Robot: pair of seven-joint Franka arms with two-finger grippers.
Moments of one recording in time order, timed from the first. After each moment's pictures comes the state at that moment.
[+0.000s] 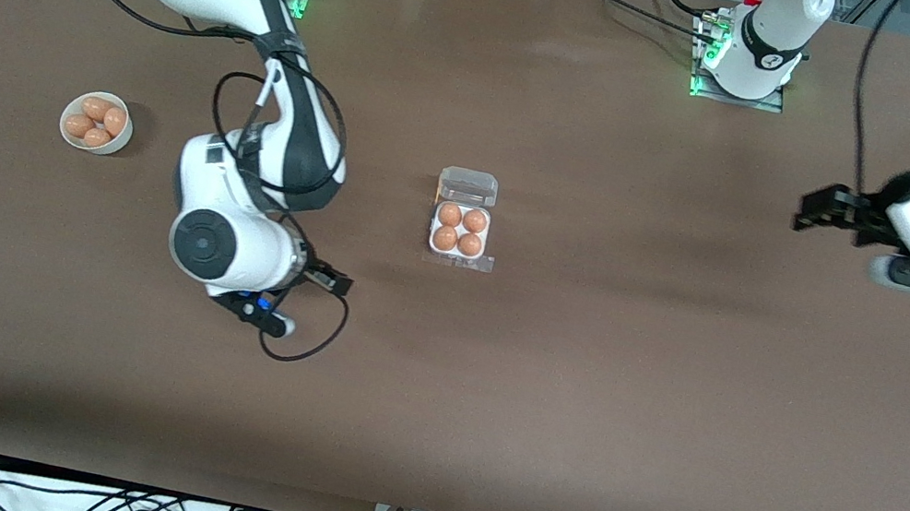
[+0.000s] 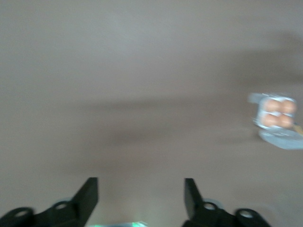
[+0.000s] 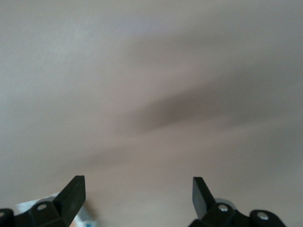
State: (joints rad) left arm 0.00 0.11 -0.15 -1.55 -0.16 1.47 -0.16; right arm 0.48 0.81 -0.17 -1.16 0.27 1.77 0.58
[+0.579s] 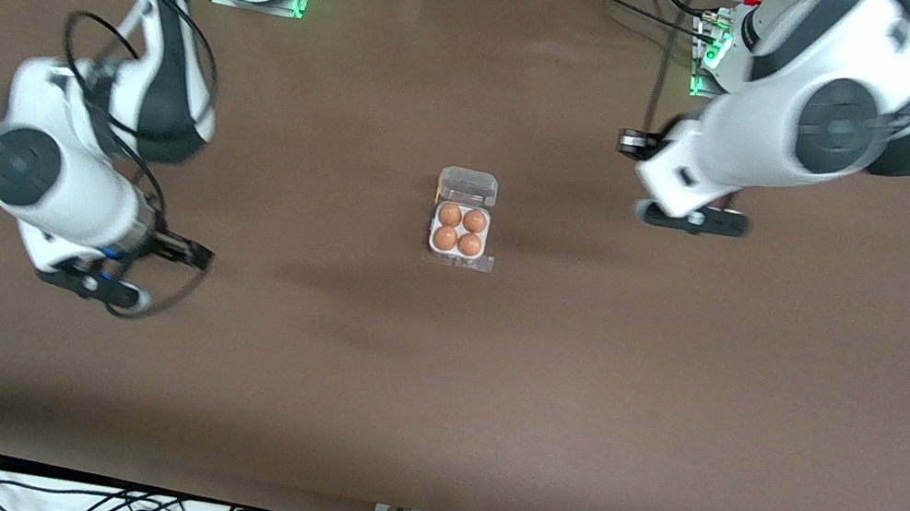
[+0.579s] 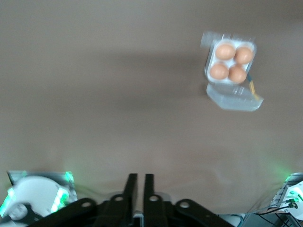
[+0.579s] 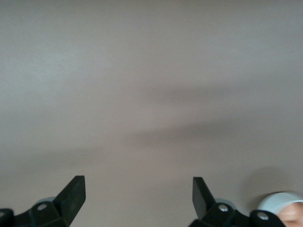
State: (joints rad) left arm -0.17 0.28 -0.36 -1.56 -0.24 1.46 -0.64; right arm 0.23 0.44 -0.07 -1.51 -0.05 1.89 0.28
